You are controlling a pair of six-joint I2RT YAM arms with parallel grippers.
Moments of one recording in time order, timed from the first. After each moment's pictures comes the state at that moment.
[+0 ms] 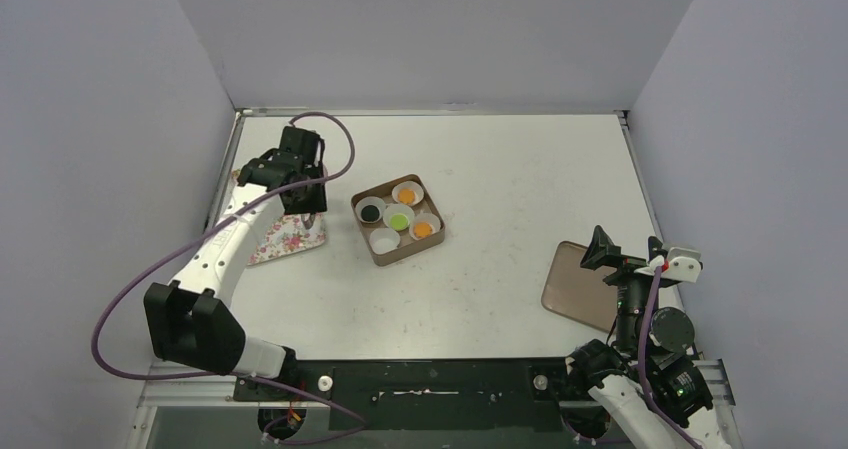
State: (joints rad) left arm -0.25 1.43 1.32 -0.92 -0.26 -0.33; right arm 0.53 0.06 0.57 -0.34 0.69 -0.04
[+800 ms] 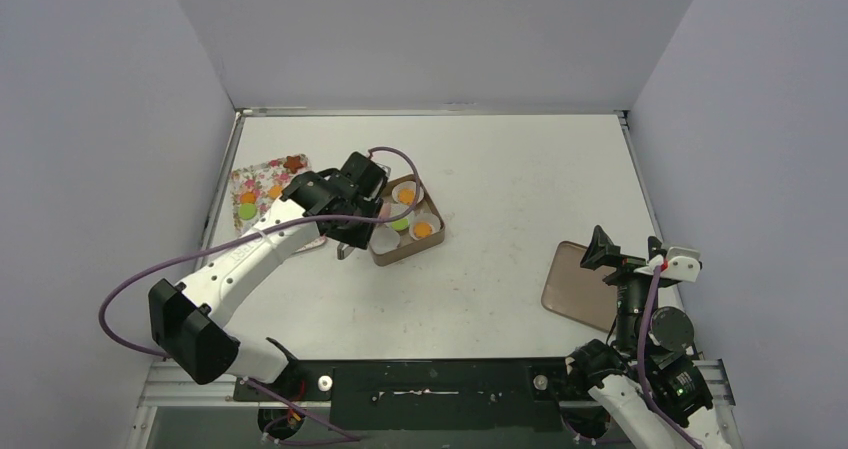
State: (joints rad) left arm -0.65 1.41 1.37 -1.13 -0.23 -0.29; right arm 0.53 0.06 0.57 -0.34 0.69 -0.04
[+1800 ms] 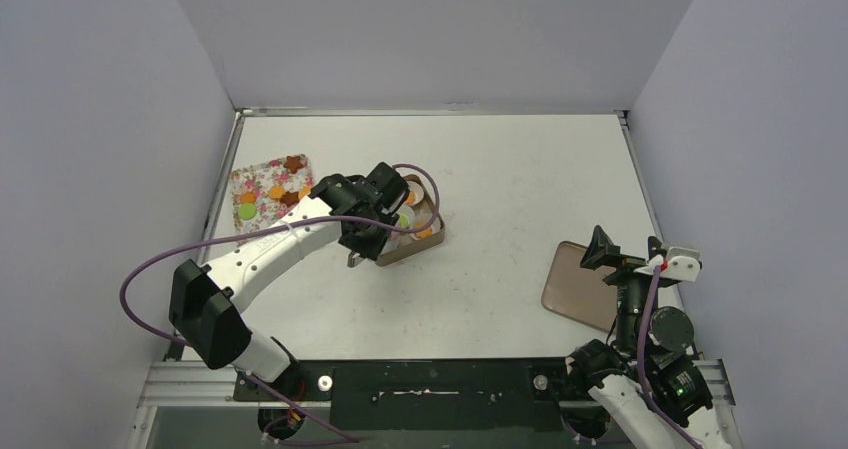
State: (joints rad) left arm -0.75 1.50 1.38 -1.16 -0.23 -0.26; right arm 0.53 0.06 0.57 -0.34 0.69 -0.04
